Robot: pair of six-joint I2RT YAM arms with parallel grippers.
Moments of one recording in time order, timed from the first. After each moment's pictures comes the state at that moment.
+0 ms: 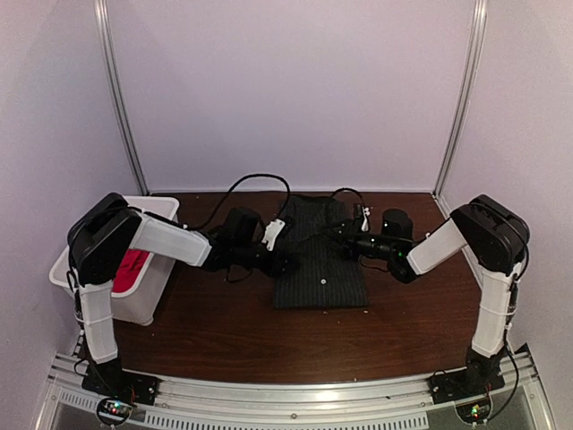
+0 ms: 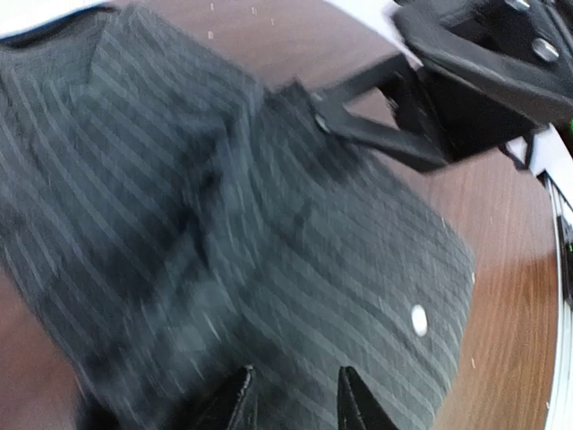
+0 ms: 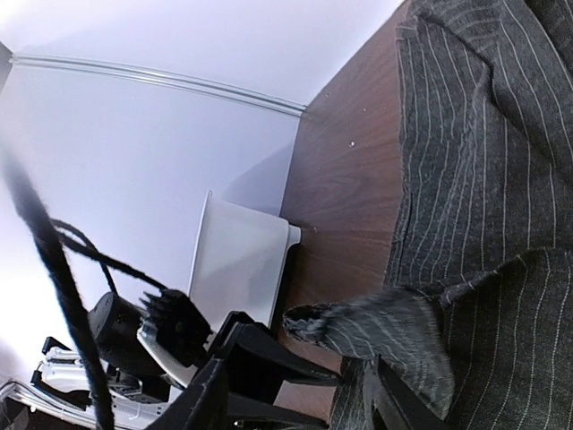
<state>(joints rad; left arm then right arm) -0.76 1.98 1.09 0.27 0.39 -0.18 0.49 2.00 0.83 1.05 -0.58 1.22</state>
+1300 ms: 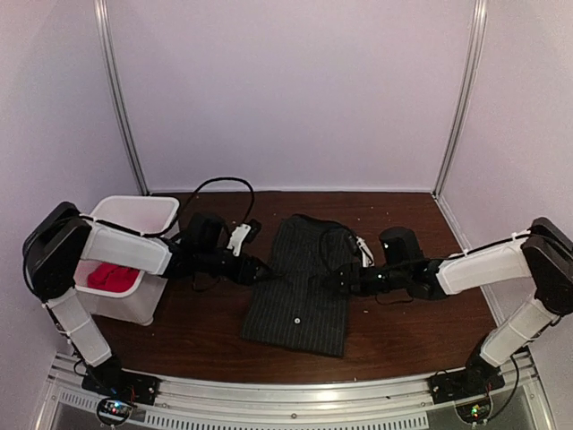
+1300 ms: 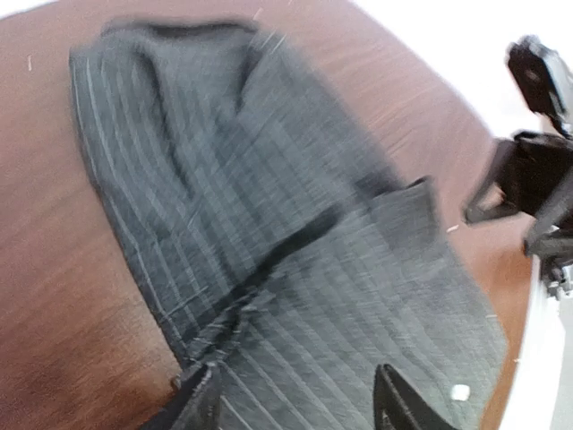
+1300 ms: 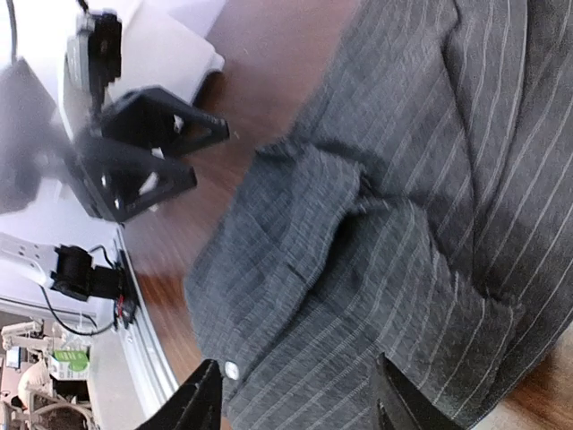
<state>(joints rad) -0.69 1.75 0.85 0.23 0.40 -0.24 0.71 1.54 0.60 0.37 -0.46 0.70</state>
